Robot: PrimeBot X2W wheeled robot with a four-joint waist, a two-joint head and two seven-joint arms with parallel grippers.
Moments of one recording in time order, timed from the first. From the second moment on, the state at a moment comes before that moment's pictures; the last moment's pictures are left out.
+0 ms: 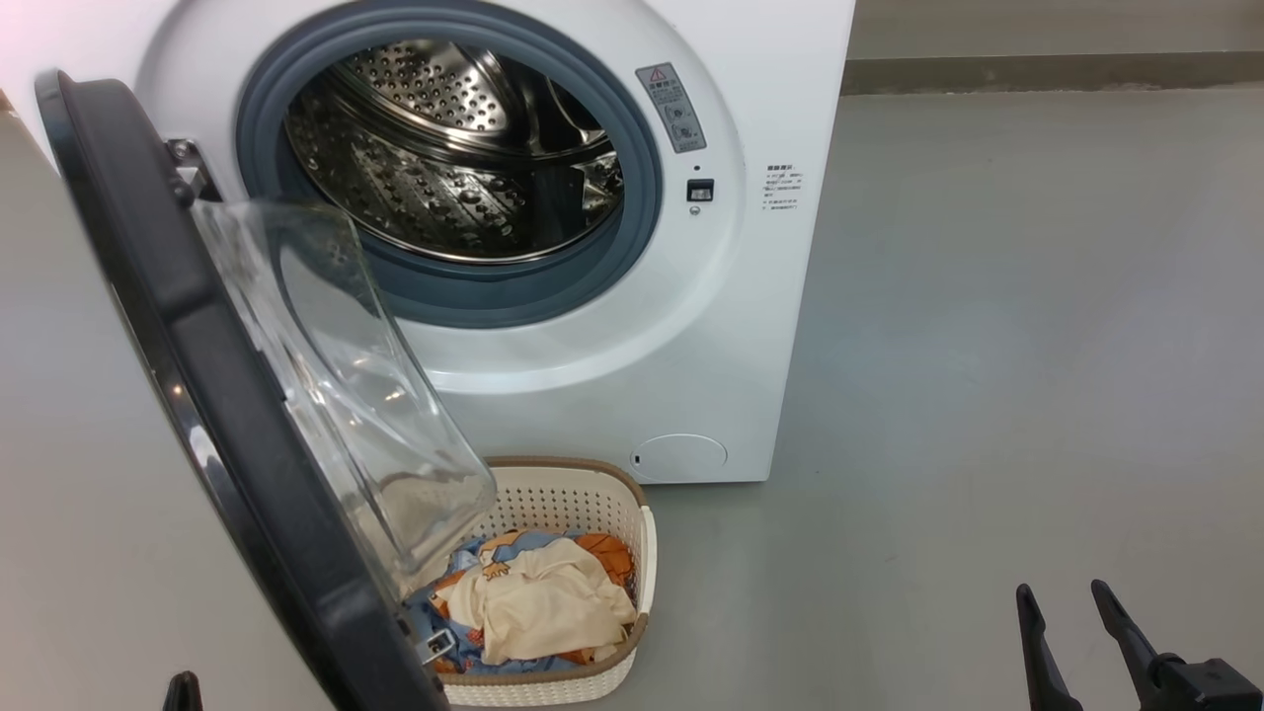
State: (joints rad) left arm 0.21 0.05 0.15 0.11 -0.40 -0.13 -0.26; right arm 0.12 -0.04 -0.17 0.14 0.08 0.13 -0.25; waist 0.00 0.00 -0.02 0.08
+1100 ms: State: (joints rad) left arm 0.08 0.04 0.19 -0.64 -0.42 -0.07 -0.26; right arm 0.12 -0.04 -0.17 0.14 0.07 0.13 -0.25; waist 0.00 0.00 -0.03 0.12
